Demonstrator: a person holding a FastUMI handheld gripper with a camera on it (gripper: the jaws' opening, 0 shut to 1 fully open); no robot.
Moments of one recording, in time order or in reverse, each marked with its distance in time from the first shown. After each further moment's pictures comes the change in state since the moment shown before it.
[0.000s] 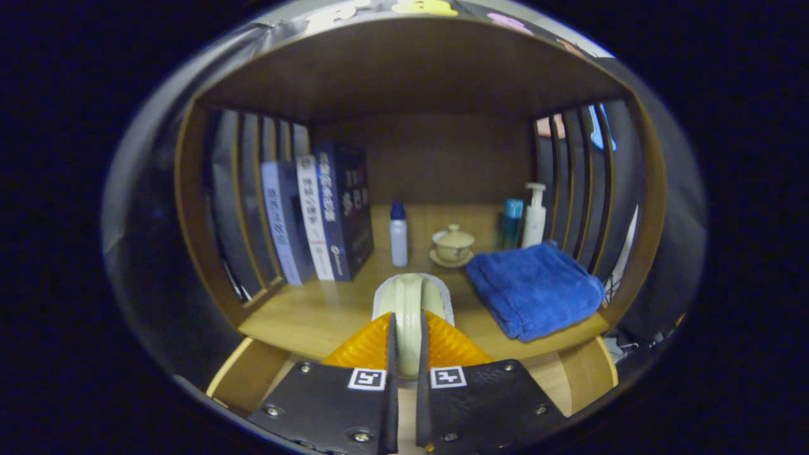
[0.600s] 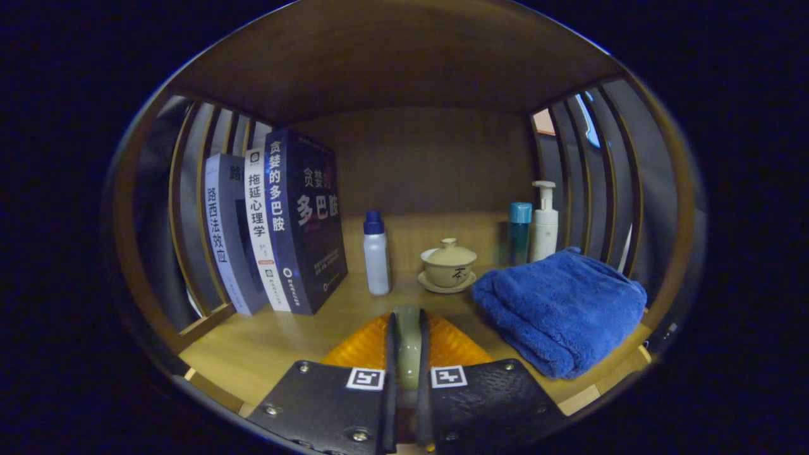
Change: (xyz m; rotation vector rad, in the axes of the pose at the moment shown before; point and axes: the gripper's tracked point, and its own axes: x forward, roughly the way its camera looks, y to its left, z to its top) arm 0.084 -0.003 0.031 0.014 -0.225 -0.045
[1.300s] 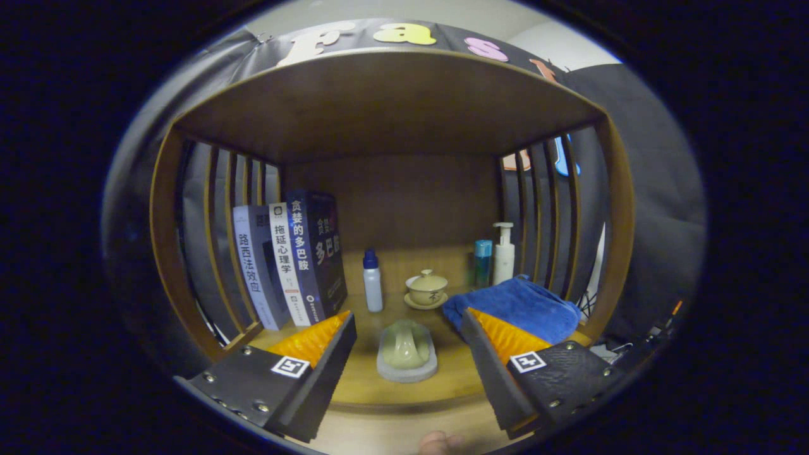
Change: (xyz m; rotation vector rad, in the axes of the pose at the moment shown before) arm -0.124 -0.003 0.065 0.037 -0.039 -0.047
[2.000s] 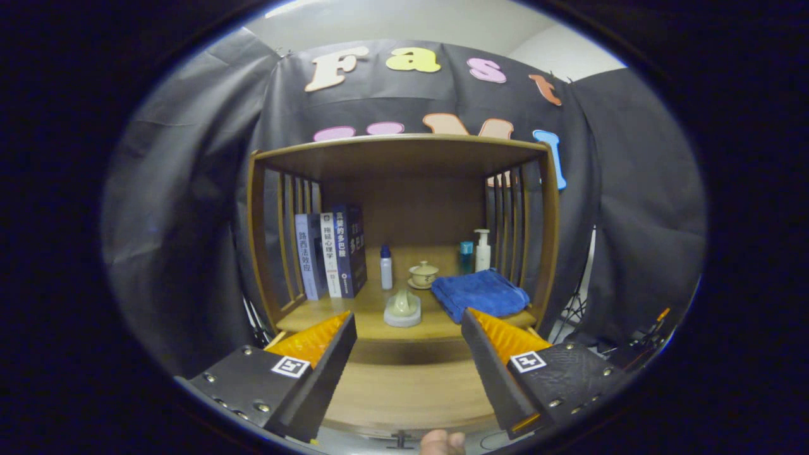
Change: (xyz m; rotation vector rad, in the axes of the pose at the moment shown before) arm -0.179 -0.040 -0.007 -0.077 -0.027 0.083
